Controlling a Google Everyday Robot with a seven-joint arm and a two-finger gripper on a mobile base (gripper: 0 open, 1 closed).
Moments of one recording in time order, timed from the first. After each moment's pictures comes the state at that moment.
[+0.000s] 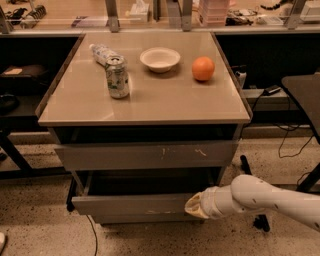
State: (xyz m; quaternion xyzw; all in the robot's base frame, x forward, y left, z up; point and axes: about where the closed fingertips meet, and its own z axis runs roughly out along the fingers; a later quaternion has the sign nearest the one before) arm 0.481 -0.116 0.464 -0.59 0.73 0.17 0.29
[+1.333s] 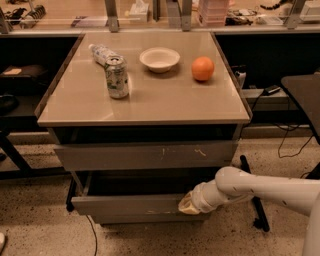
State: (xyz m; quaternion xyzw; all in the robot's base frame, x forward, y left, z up) arm 0.493 -0.101 0.418 -0.61 0.73 0.19 0.23
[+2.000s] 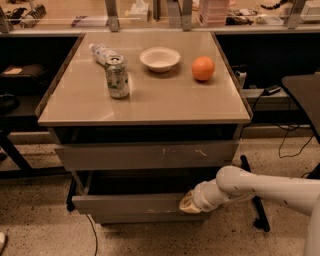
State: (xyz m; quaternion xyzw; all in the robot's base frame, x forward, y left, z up) arm 0.502 -0.102 0.421 -0.61 0.73 0.19 0.24
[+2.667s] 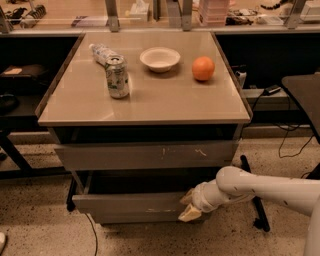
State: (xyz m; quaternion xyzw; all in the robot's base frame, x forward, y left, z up) arm 0.502 -0.102 0.421 -0.61 0.73 0.19 0.24
